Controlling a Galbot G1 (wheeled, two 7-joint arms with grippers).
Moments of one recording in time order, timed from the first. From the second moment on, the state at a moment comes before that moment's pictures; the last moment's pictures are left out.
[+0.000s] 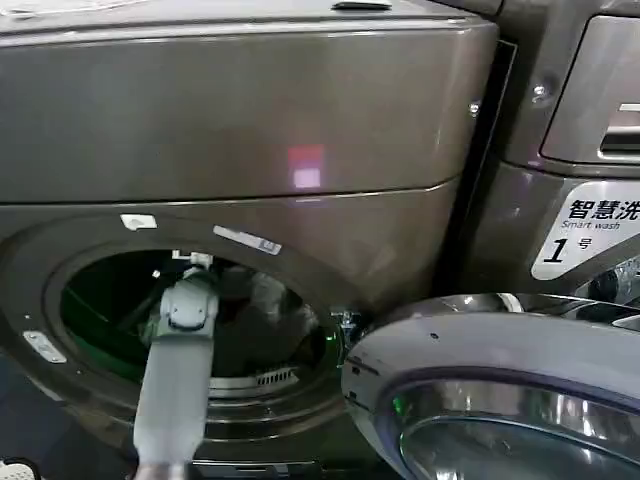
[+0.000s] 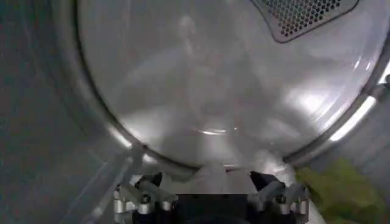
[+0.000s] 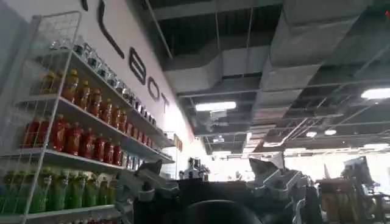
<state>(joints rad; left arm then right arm) 0.29 -1.43 -0.58 -0.95 1.08 0.16 0.76 -1.64 1.07 2.34 1.75 0.59 -0.23 0.00</state>
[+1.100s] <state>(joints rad) 0.07 -1.35 -0.57 -0.59 1.22 -0.16 1.27 -1.62 1.08 2.29 1.77 0.58 -0.21 0.00</state>
